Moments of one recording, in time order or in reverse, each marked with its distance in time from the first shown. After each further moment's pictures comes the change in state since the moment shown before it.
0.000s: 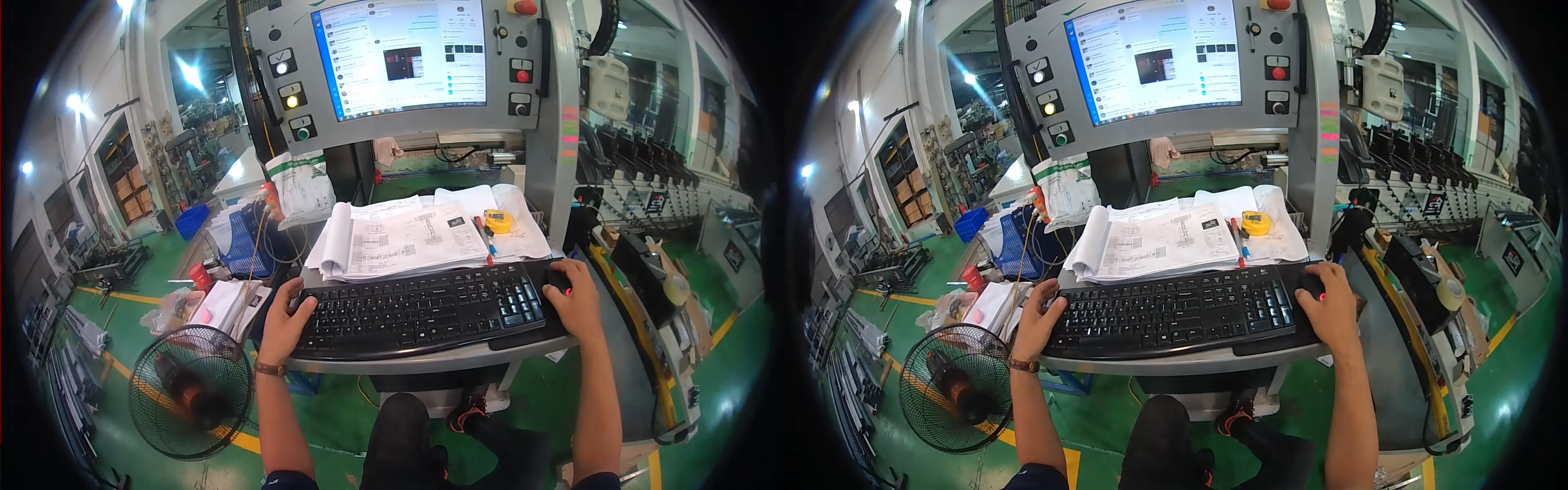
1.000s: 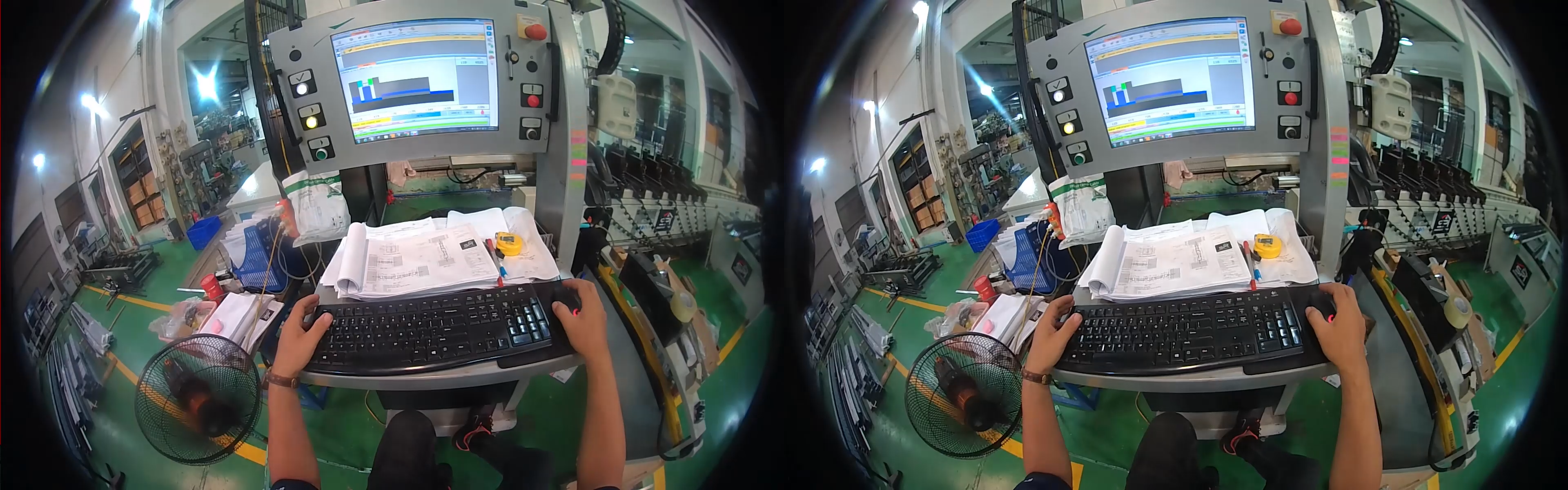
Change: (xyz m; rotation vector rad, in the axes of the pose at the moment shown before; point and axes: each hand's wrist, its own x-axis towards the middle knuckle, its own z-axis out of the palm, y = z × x) left_hand 0.000 -0.004 0.000 0.053 0.033 0.039; right_hand -0.001 -0.003 0.000 0.038 0.068 0.003
